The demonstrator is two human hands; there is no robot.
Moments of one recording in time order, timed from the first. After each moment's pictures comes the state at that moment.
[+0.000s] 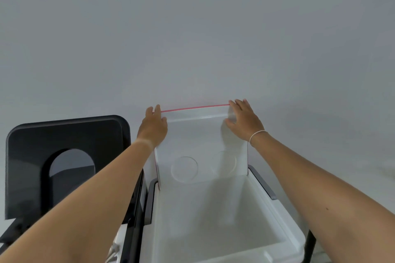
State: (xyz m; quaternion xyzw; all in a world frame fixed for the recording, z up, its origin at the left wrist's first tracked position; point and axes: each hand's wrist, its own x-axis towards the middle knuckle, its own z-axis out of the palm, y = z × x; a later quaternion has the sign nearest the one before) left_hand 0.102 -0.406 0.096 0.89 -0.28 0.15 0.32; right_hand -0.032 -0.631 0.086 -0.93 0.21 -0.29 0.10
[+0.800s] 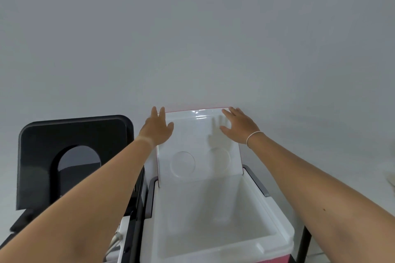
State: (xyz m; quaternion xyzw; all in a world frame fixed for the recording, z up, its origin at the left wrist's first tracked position) left_hand 0.076 -0.394 0.108 0.93 -0.31 0.10 0.20; right_hand -0.054 -0.608 0.100 -0.96 0.19 -0.19 0.02
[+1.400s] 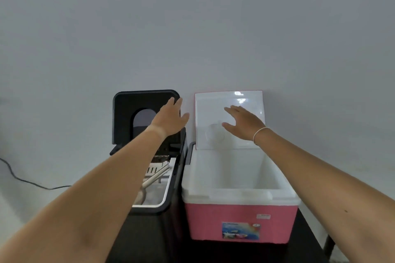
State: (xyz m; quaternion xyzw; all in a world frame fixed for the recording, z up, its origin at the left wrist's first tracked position) left_hand -0.056 -0.277 0.120 0.93 -0.27 0.12 0.21; right_hand -0.132 -0.490 0.093 -0.98 0.06 -0.16 0.09
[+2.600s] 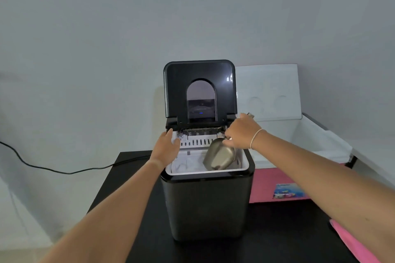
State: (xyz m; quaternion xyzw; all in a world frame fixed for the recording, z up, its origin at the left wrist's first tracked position) left_hand 0.002 -0.057 -0.023 0.90 -0.21 -0.03 0.37; right_hand -0.095 -0.260 0.031 -0.96 0.01 -0.01 -0.26
